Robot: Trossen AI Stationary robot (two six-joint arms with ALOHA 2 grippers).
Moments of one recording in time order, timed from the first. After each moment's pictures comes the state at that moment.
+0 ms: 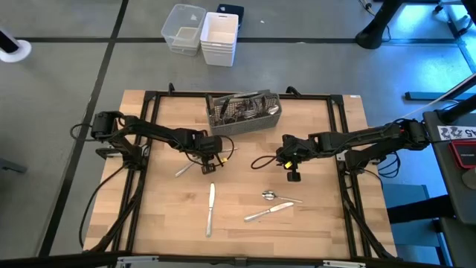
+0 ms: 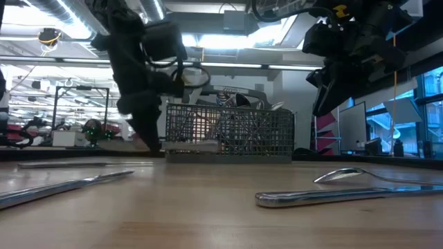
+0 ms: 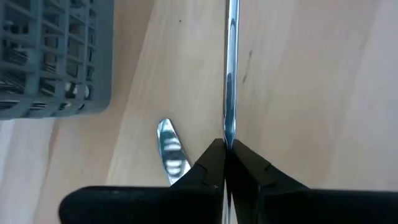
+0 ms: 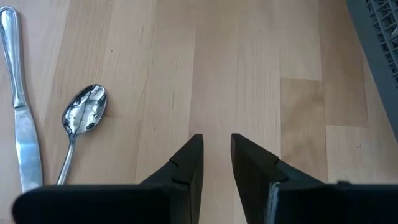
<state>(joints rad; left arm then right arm) 0.07 1.60 0.87 -0.48 -0.19 -0.16 0.03 1.27 0.77 -0.47 -0.01 -0.06</state>
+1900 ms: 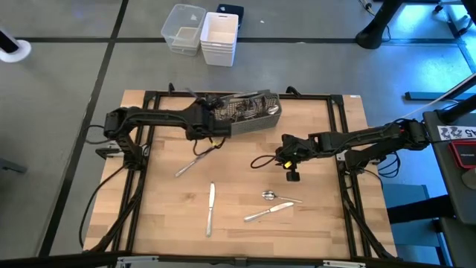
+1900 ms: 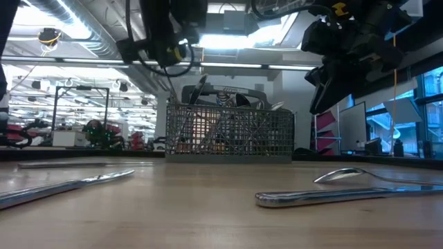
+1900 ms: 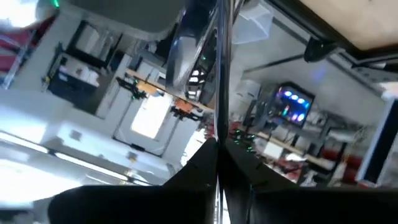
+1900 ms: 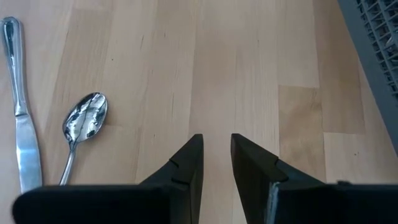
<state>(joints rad) 0.12 1.73 1.48 -1.35 -1.25 1.04 0.03 1.27 0.77 -0.44 -0.01 -0.06</state>
